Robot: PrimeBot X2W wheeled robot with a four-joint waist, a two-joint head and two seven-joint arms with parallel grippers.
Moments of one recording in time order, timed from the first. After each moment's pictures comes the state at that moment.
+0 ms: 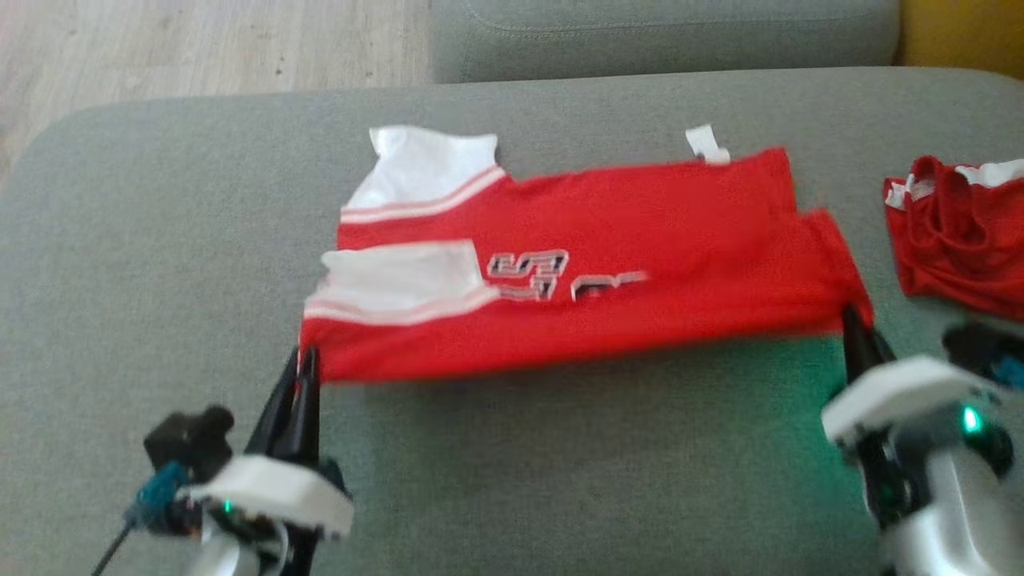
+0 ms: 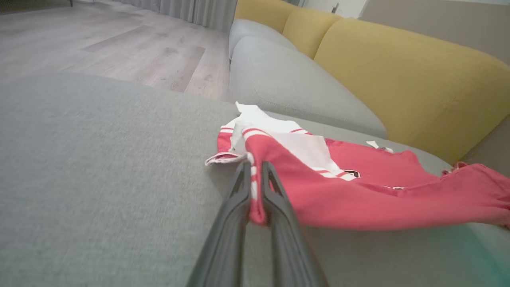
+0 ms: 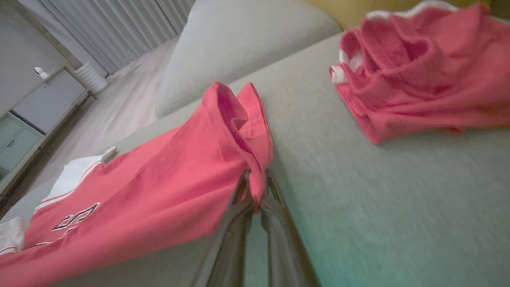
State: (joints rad) left arm -0.07 0.25 -0.36 0.12 -0.62 0.07 -0.04; right arm -0.23 -0.05 -0.16 0.47 0.38 0.12 0.12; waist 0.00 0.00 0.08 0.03
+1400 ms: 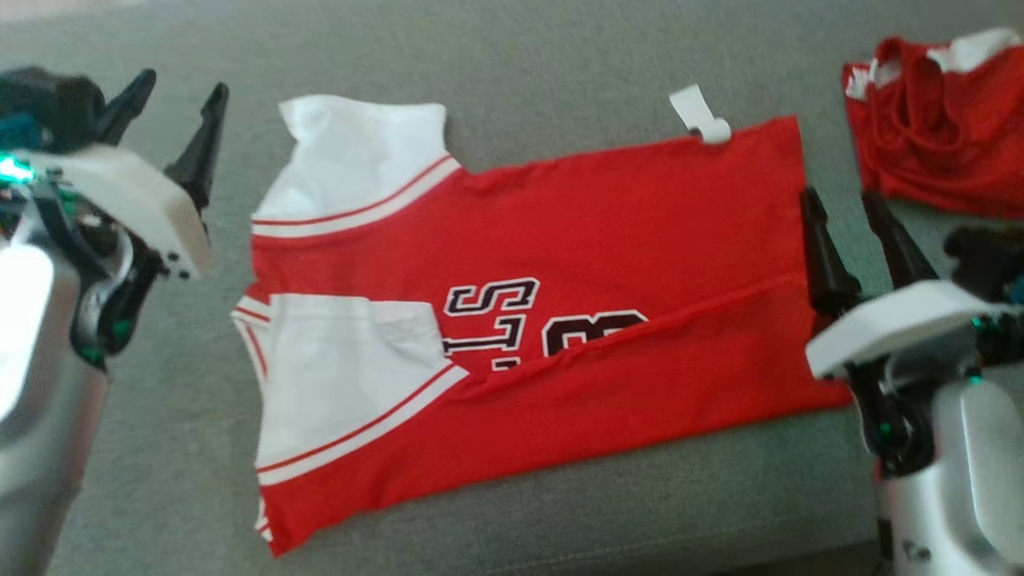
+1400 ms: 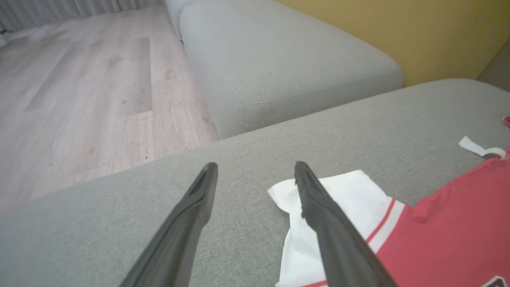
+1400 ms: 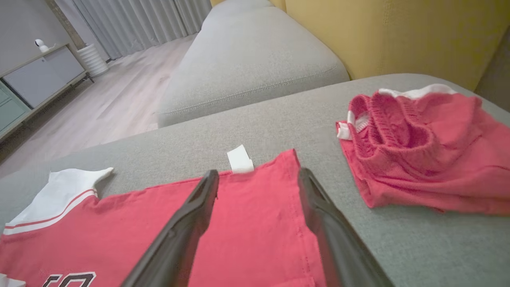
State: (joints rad) left arm -0.65 0.50 -0.37 0.23 -0.56 -0.06 0.37; right arm -0.22 -0.04 -0.05 0.05 0.29 0.12 0.23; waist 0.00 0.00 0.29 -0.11
